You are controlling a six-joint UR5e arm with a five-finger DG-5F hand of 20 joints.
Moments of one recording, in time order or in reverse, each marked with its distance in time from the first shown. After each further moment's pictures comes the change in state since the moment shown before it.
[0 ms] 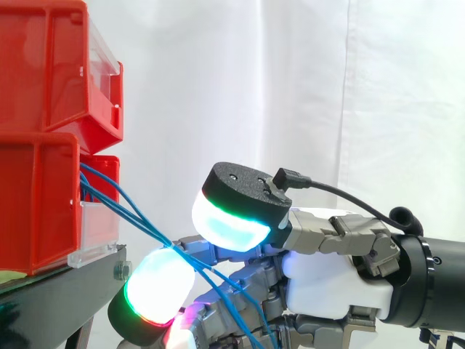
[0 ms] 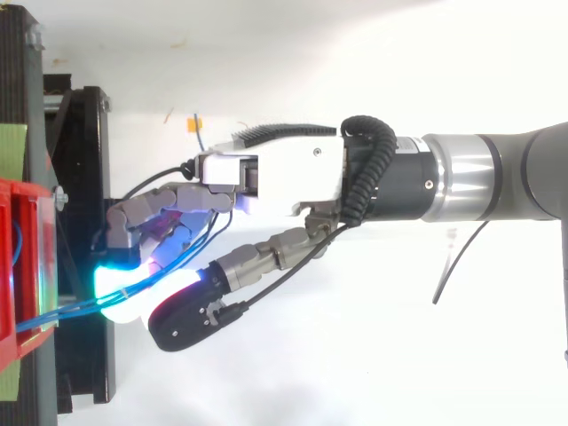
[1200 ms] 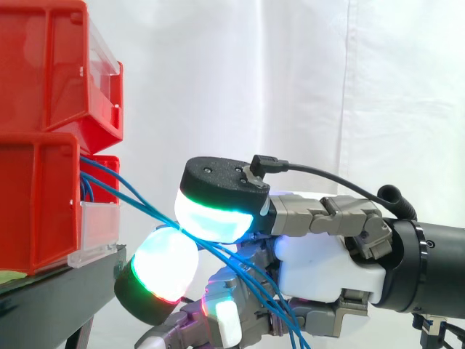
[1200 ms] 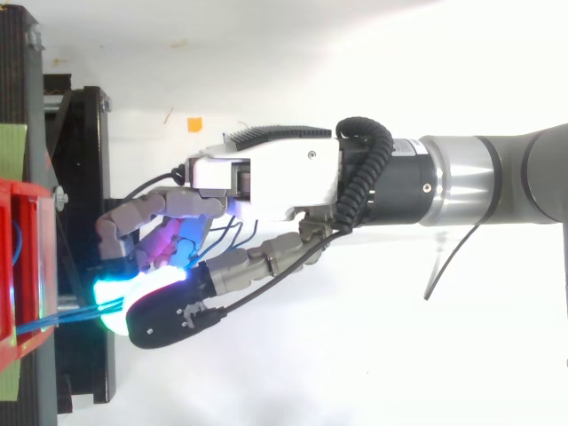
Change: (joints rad) arm 0.005 0.000 0.028 -0.016 0.002 0.000
